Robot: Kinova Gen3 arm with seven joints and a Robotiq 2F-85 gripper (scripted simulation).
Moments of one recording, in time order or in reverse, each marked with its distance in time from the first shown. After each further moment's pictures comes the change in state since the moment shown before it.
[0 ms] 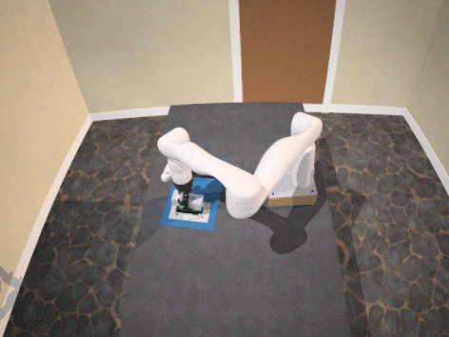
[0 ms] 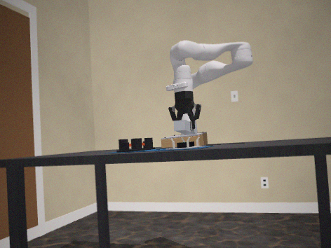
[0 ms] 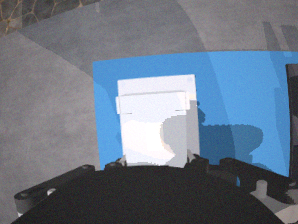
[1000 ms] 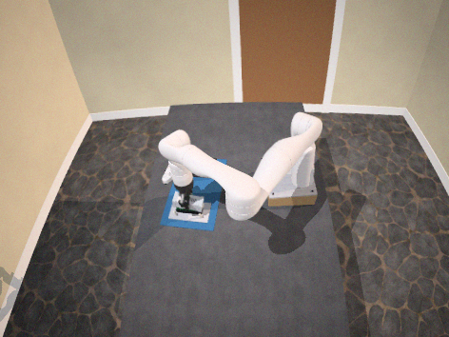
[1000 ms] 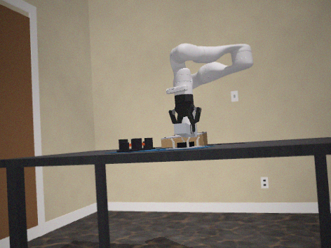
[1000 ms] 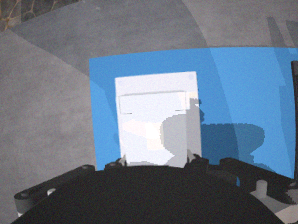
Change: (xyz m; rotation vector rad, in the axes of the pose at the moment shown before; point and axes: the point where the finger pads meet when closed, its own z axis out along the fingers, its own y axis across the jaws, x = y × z) arm -0.001 0.000 0.012 0.003 -0.003 0.001
